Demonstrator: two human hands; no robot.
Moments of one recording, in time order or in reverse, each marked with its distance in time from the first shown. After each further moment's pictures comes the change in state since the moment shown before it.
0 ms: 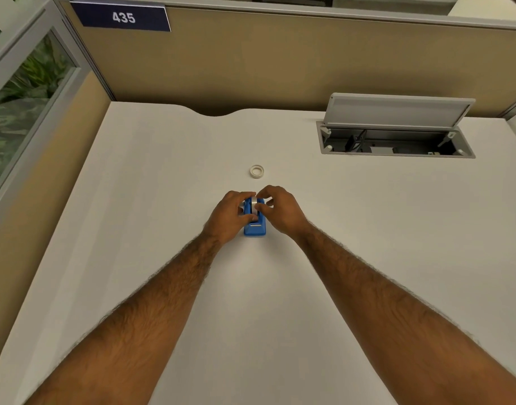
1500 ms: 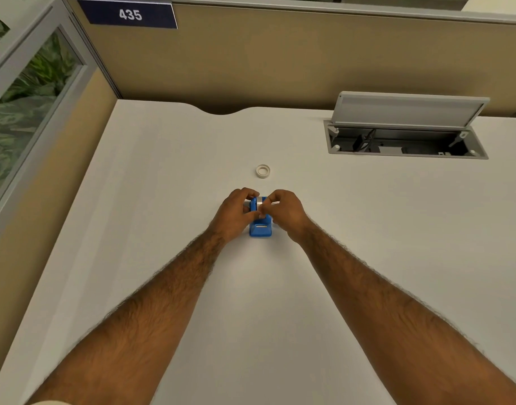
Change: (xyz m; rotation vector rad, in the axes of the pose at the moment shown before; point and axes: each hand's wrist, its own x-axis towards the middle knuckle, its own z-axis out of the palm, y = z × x) left_hand 0.013 -0.010 0.001 -0.035 -0.001 0.016; right_hand 0.001 -0.019 0.002 0.328 0.003 0.340
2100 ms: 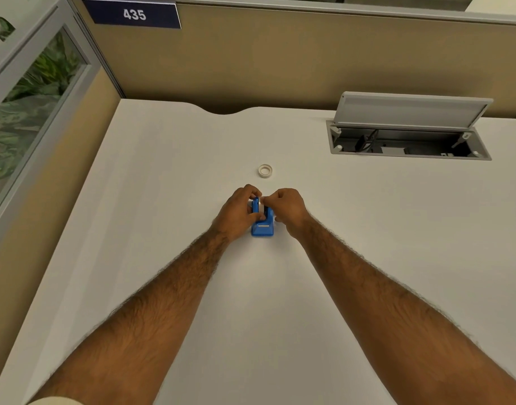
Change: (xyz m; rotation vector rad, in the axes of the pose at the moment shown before) left_hand 0.003 -0.003 0.002 0.102 -0.009 0.022; right_hand 0.002 -0.009 0.001 0.108 0.028 0.073
